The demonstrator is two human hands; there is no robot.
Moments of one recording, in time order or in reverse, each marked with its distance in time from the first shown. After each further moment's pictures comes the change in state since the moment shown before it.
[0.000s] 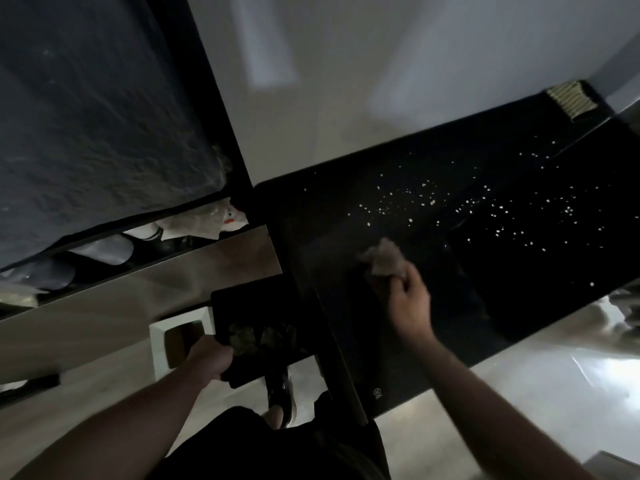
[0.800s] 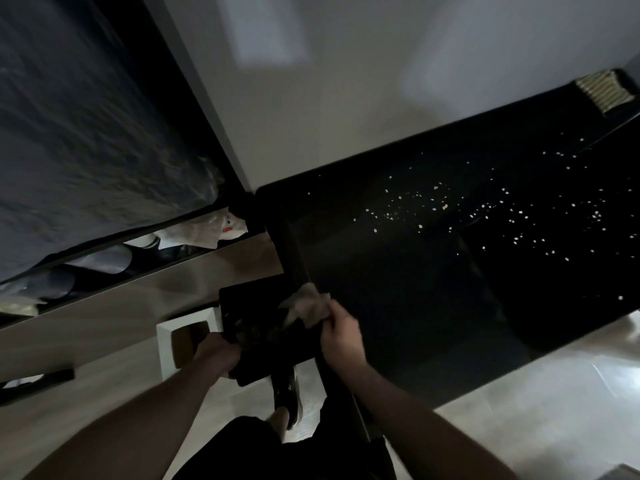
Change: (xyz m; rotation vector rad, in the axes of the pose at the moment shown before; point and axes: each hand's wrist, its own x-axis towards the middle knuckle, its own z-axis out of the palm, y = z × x) left_hand -0.009 0.038 0.004 -0.042 0.075 -0.006; right_hand -0.031 0.033 0.099 -0.086 -0.346 -0.135
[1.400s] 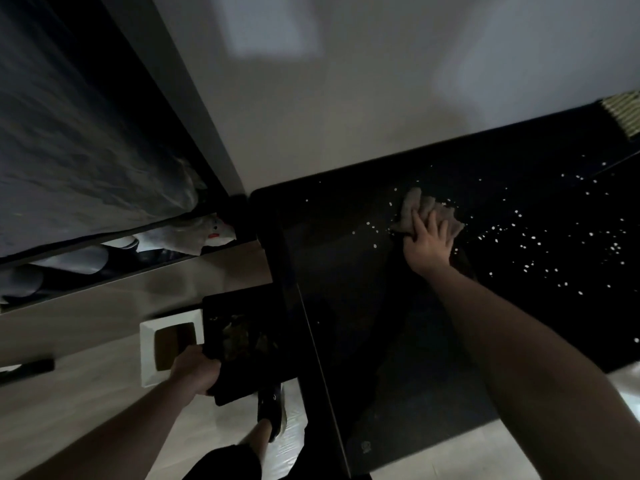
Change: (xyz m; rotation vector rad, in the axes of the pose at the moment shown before) left_hand 0.029 -0.007 0.015 0.046 0.079 -0.016; right_hand 0.226 0.052 -0.172 -0.753 -0.005 0.210
